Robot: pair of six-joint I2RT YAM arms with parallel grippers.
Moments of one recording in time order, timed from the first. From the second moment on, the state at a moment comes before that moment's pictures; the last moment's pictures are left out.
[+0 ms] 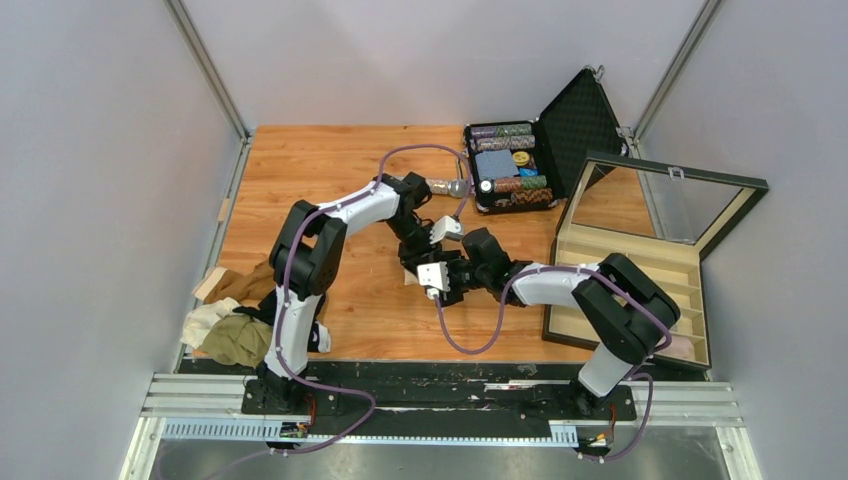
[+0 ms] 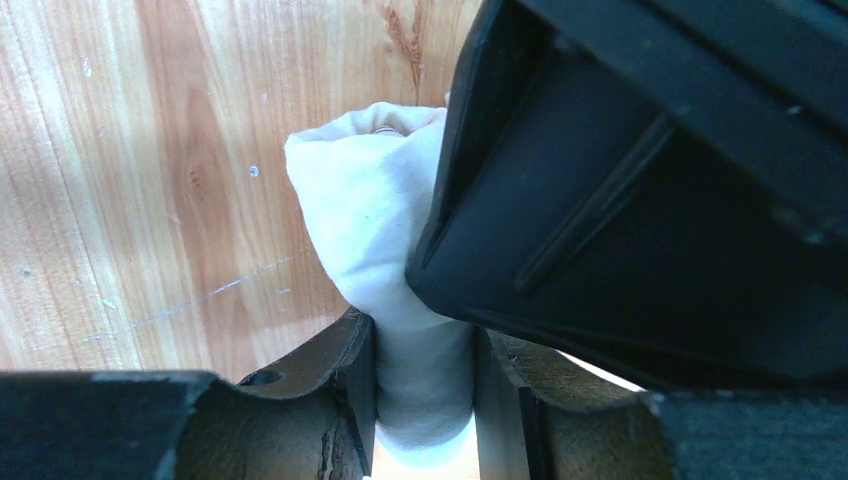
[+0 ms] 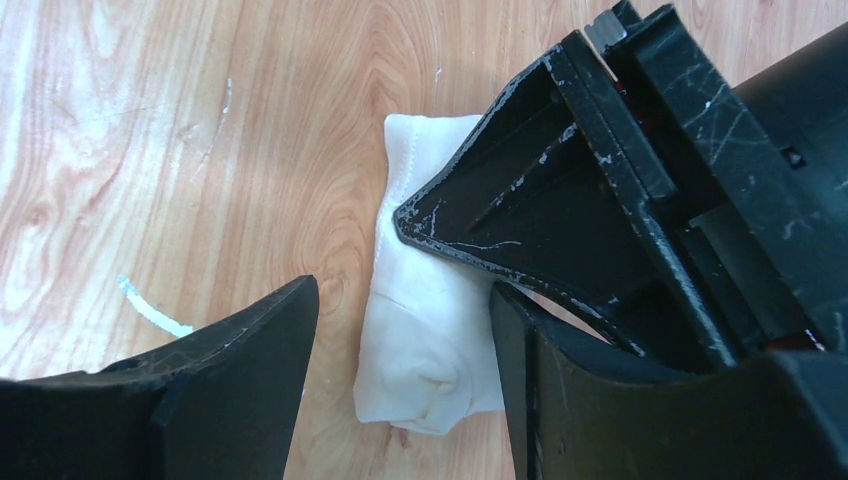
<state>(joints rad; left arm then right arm) -0.59 2.16 1.62 -1.02 0.63 0.92 0.73 1.65 0.71 0.28 -0.50 -0.97</state>
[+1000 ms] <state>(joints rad) -0.54 2.22 1.67 -1.16 0.73 0.88 0.69 1.60 0.81 0.15 -0.46 -0.80</state>
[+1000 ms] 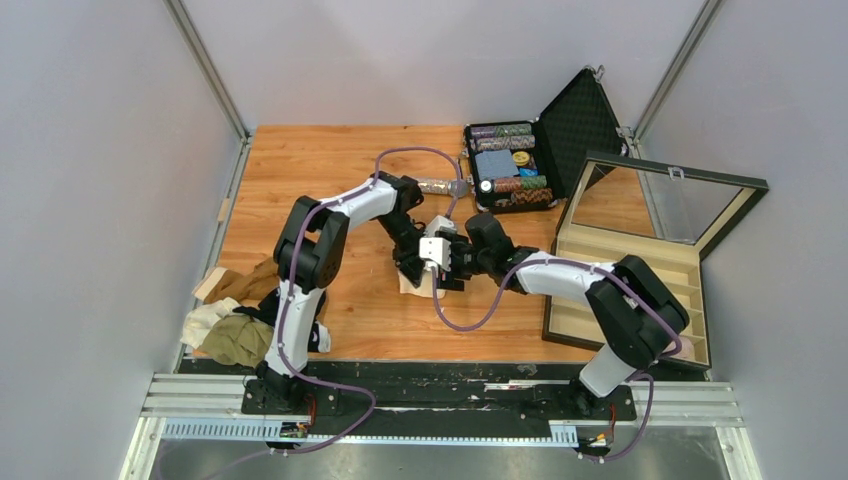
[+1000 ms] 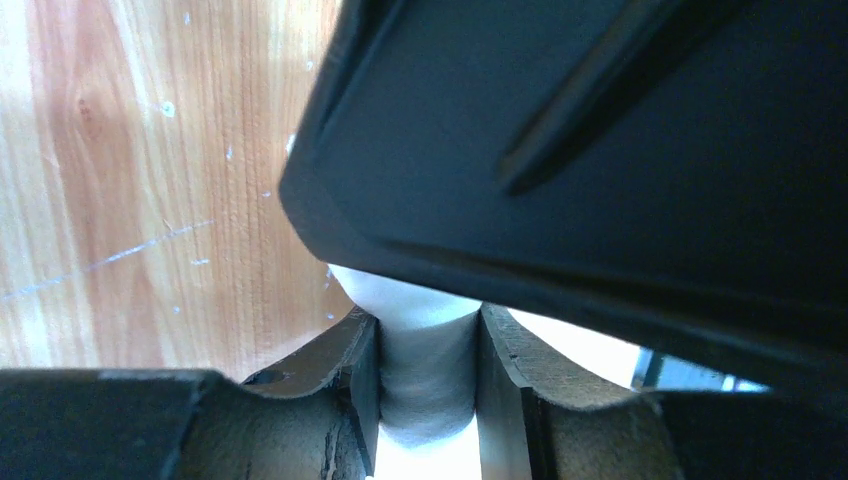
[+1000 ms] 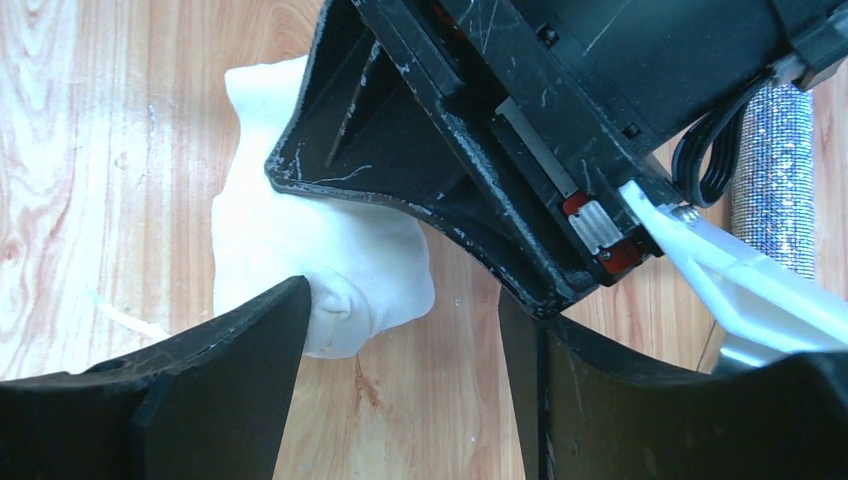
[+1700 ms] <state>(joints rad) -0.51 2.28 1.68 -1.30 0.77 0.79 0.65 1.74 0.99 -0.12 -0.71 -0.77</state>
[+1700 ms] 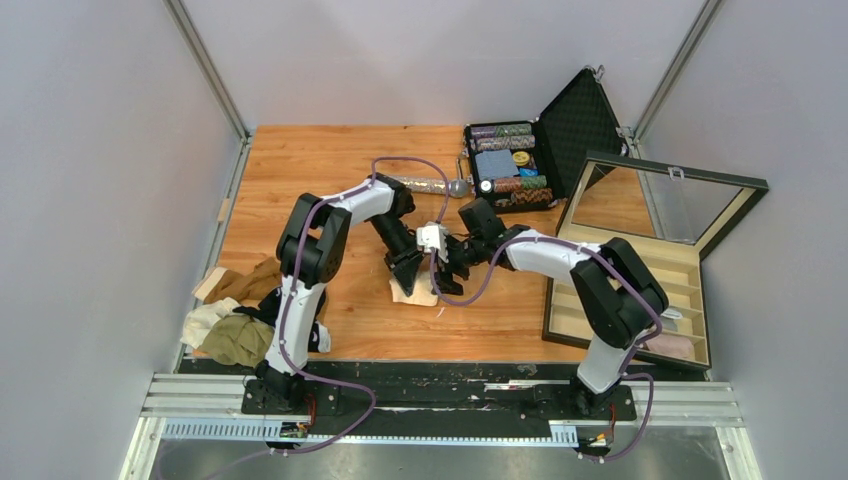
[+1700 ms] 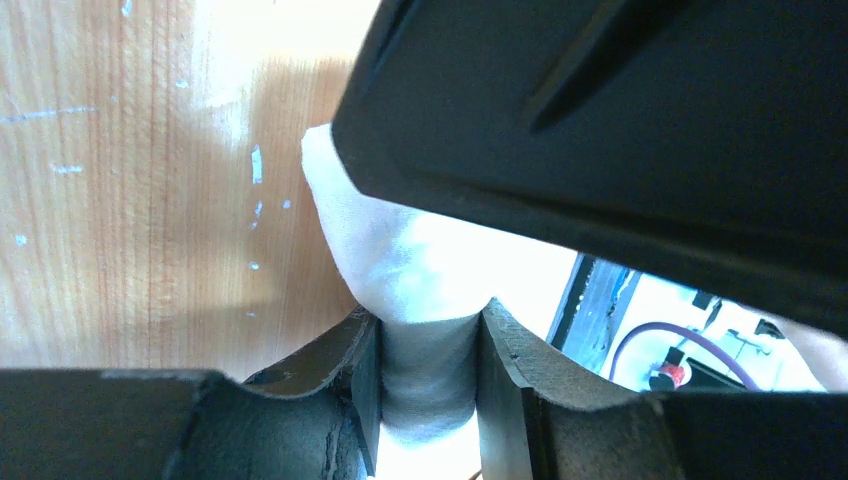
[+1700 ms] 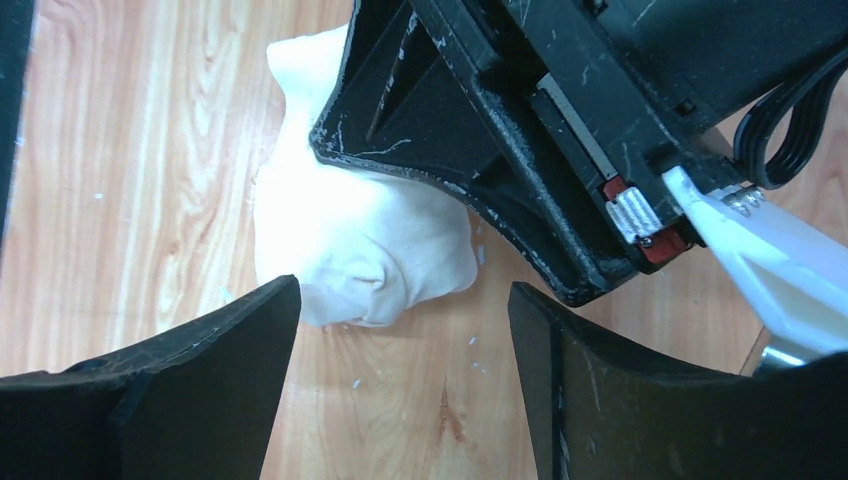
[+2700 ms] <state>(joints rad) -0.50 2.28 1.64 -1.30 0.85 0.77 0.69 1.80 0.98 -0.06 -0.68 -0.74</state>
